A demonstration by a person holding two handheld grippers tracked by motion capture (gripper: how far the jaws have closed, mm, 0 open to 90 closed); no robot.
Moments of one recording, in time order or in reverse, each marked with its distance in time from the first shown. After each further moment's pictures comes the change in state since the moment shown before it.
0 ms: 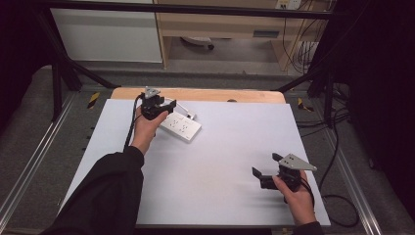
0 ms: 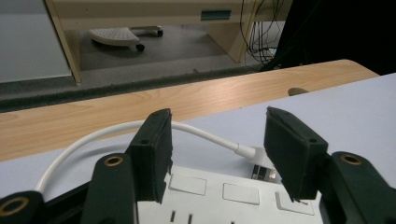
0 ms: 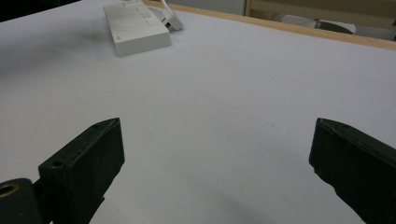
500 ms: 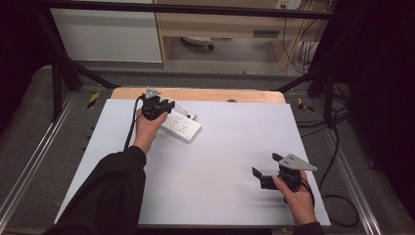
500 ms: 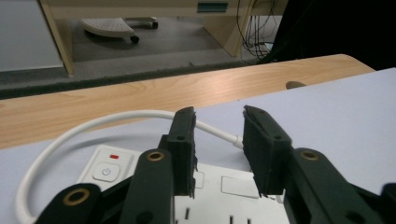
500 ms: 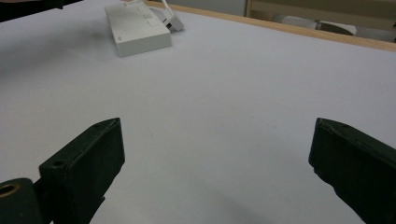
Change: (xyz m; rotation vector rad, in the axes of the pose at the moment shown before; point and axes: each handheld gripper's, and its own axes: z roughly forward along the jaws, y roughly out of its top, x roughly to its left) left arm 0.002 -0.005 0.006 0.035 -0.031 -0.011; right arm 0.000 0.000 -0.001 -0.002 0.002 -0.005
